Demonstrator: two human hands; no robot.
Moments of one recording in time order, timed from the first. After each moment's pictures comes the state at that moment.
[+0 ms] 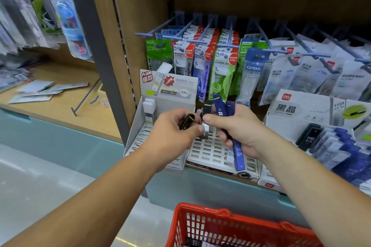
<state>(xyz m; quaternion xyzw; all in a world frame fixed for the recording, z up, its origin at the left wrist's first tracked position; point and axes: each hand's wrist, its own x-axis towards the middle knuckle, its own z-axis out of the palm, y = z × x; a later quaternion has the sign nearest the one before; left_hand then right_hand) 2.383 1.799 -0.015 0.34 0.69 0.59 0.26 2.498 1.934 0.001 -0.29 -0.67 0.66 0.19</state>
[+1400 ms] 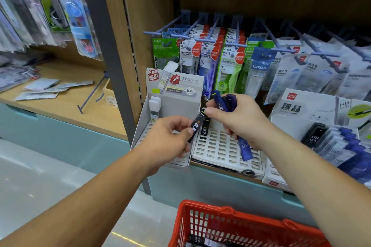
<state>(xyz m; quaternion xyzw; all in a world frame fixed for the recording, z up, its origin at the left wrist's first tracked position) 2.374 1.774 -0.016 0.33 0.72 0.54 0.30 2.490 1.936 0.010 -0.28 -0.79 0.49 0.24</state>
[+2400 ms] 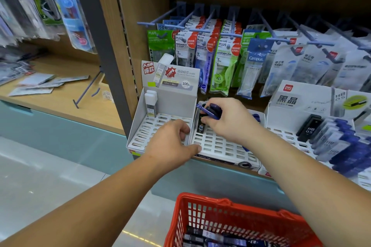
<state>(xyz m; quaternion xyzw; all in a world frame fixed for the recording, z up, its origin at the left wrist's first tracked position) 2.381 1.783 -0.048 0.39 0.85 0.33 0.15 2.485 1.941 -0.018 -0.24 -0.91 0.28 0.19</state>
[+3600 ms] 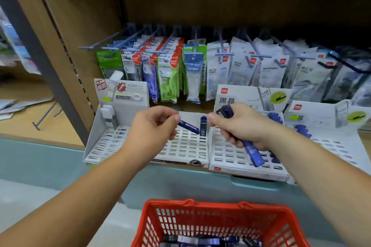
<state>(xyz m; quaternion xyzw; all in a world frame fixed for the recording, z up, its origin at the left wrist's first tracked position) 2.451 1.822 0.011 0.36 0.71 0.58 0.19 2.618 1.976 0.033 -0.37 -0.77 0.51 0.11</state>
